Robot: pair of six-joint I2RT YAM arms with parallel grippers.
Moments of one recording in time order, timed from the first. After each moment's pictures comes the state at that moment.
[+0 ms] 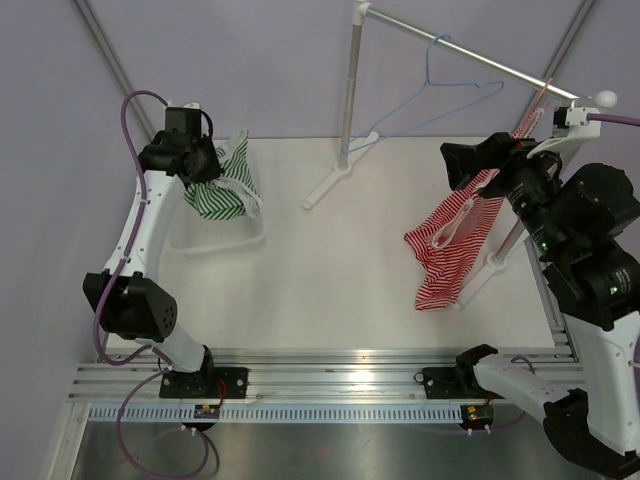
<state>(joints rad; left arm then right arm) -0.12 1.58 1.73 -0.87 -0.13 -0.32 0.41 0.97 1.70 -0.63 0.10 0.29</state>
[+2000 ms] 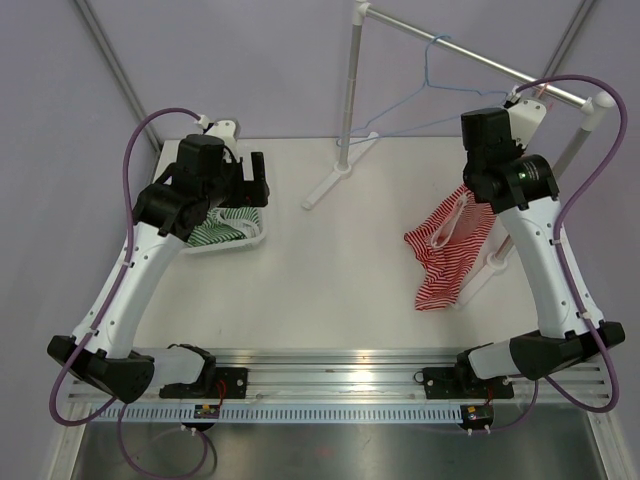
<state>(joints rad) -0.40 1.27 1.56 -0.89 -0.10 -0.27 0.31 1.41 1.82 -1.07 0.77 0.54</state>
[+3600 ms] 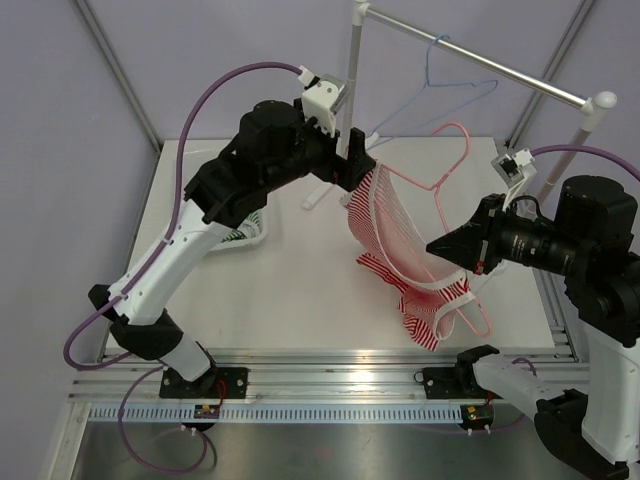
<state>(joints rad) -0.83 1.57 2.07 -0.69 0.01 -0.14 0.30 1.00 1.86 -1.27 -0.63 0.32</state>
